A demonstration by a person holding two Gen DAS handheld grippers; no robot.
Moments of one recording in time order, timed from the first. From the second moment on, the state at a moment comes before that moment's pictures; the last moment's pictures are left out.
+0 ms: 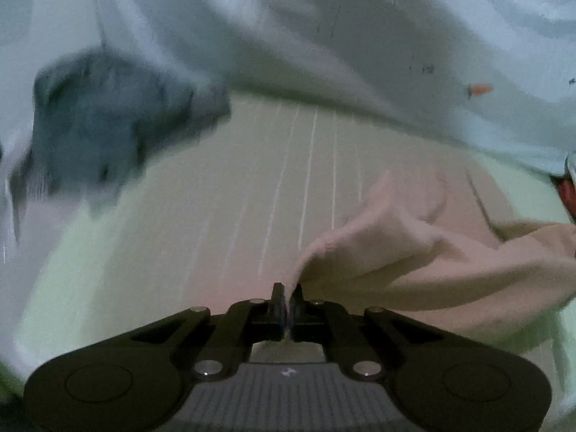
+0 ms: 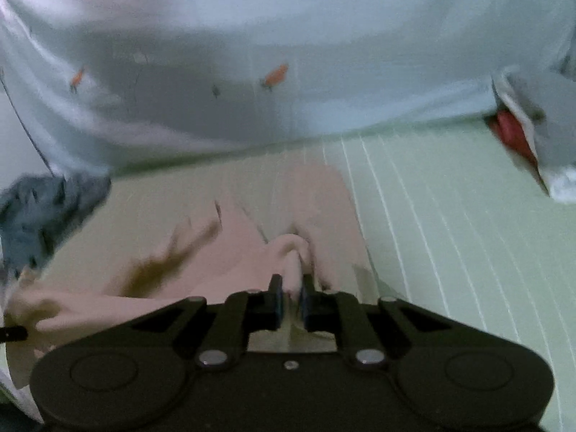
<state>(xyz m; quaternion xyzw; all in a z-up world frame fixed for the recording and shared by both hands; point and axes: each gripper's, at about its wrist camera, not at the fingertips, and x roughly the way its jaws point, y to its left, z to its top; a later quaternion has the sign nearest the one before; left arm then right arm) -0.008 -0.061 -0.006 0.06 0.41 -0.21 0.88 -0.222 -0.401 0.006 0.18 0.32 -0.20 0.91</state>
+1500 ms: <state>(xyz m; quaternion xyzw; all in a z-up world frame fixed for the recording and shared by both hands) 0.125 -0.208 -0.081 0.01 0.50 -0.23 0.83 -0.090 -0.486 -0.069 0.26 0.38 -0.29 0.84</state>
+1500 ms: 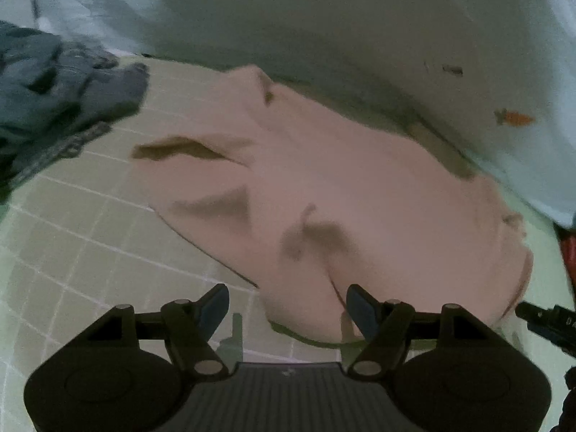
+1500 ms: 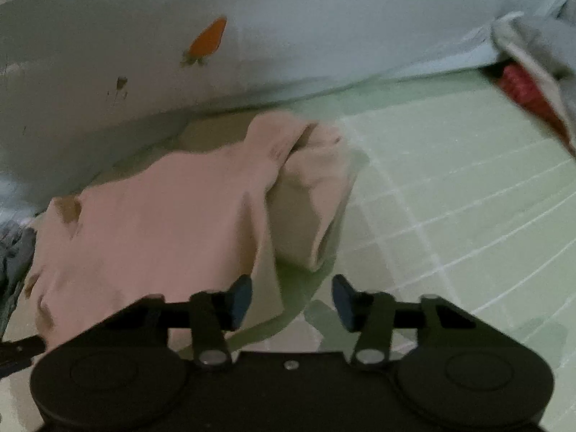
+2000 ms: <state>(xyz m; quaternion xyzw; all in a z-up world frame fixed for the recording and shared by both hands) 0.143 -0.212 -0.086 -0.01 0.51 -0.25 0.83 -0.079 -0.468 -0.085 0.25 0.39 -0.26 0.85</state>
